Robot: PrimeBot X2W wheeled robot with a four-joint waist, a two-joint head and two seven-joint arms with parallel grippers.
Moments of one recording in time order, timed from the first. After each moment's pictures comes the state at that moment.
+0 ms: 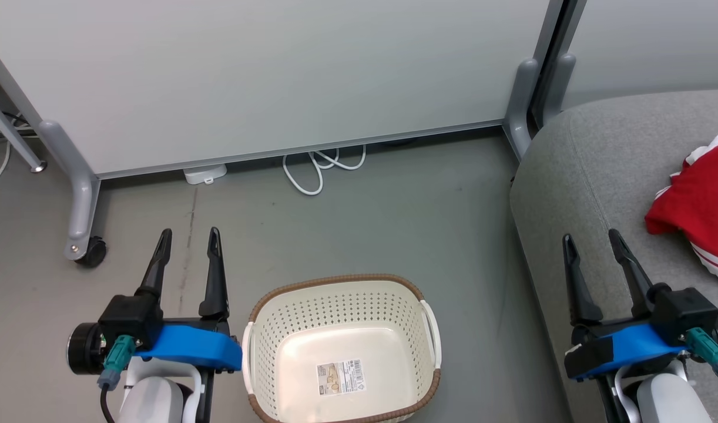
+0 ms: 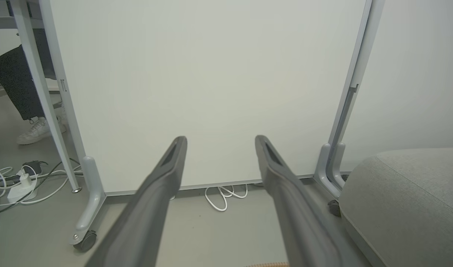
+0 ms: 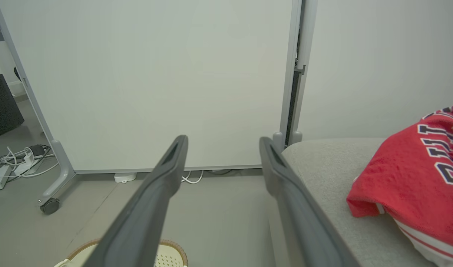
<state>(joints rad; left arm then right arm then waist) -0.19 0.06 -0.06 0.30 -0.17 -0.08 -0.26 -0.18 -0.07 -0.05 0.26 0.08 0.13 -0.26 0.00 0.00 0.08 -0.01</state>
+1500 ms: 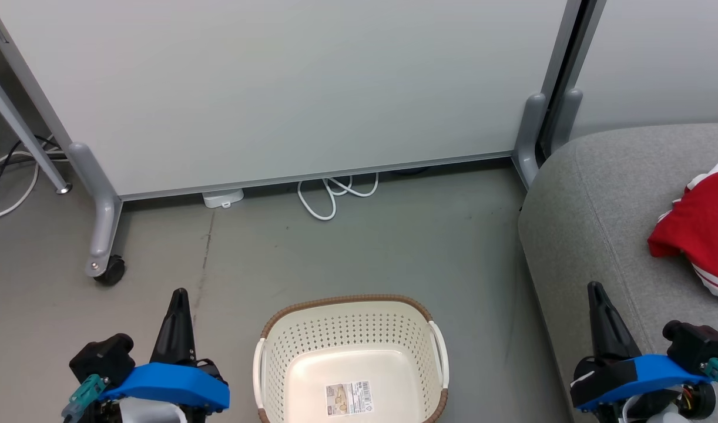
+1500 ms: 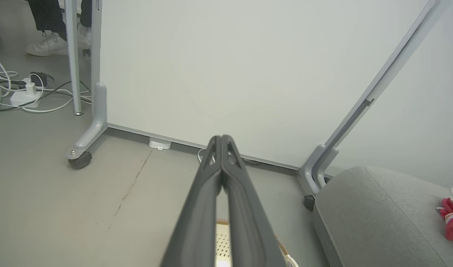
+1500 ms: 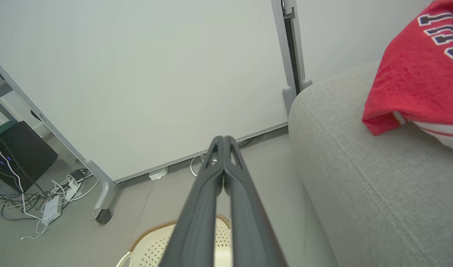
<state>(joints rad) -0.09 0.05 -0.01 0.36 -0.44 -0.11 -0.18 -0.10 -0.05 -0.07 0.32 0.37 0.13 -0.19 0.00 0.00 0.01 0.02</state>
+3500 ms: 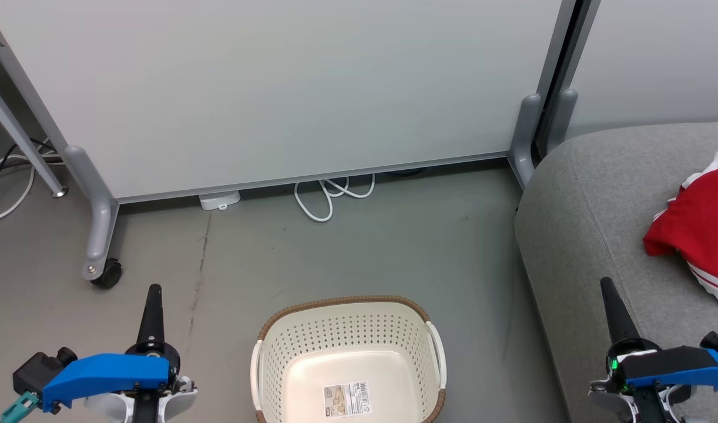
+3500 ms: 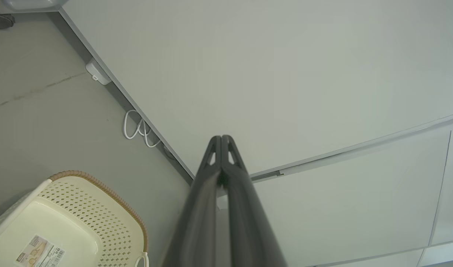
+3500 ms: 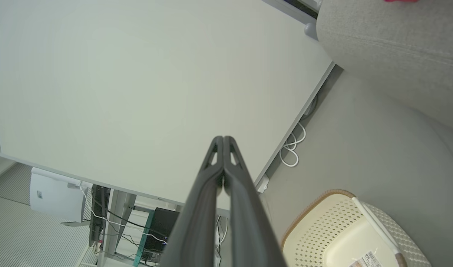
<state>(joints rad) -0.09 0.05 0.07 0.28 -1.21 -0.12 0.01 -0.10 -0.05 -0.10 0.27 1.19 0.13 0.01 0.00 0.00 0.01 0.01</state>
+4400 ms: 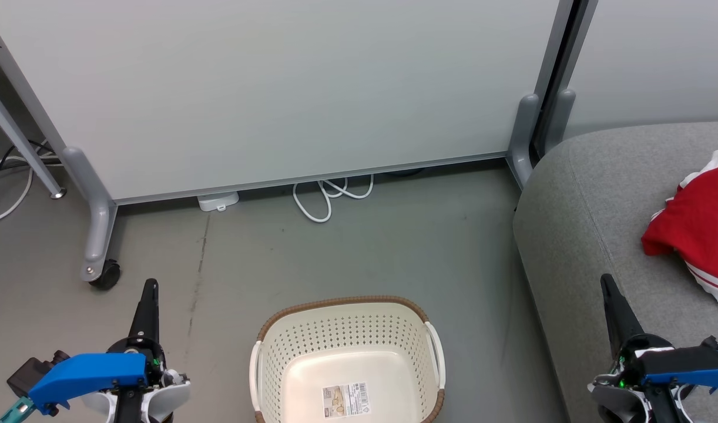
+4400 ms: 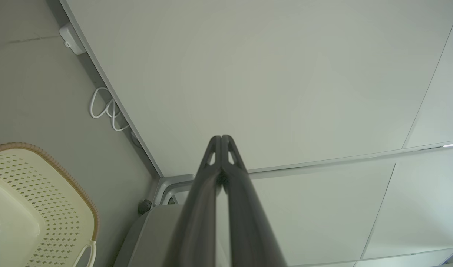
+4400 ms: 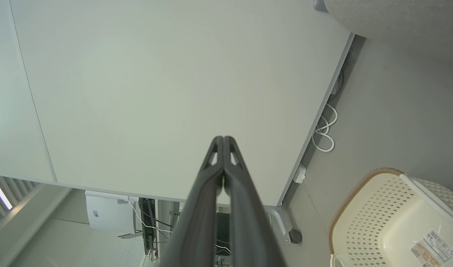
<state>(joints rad) -0.10 0.05 0.09 0.26 -1.45 -0.12 0.07 -0.10 -0.05 -0.11 0.26 1.44 0.13 0.07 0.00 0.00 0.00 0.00</state>
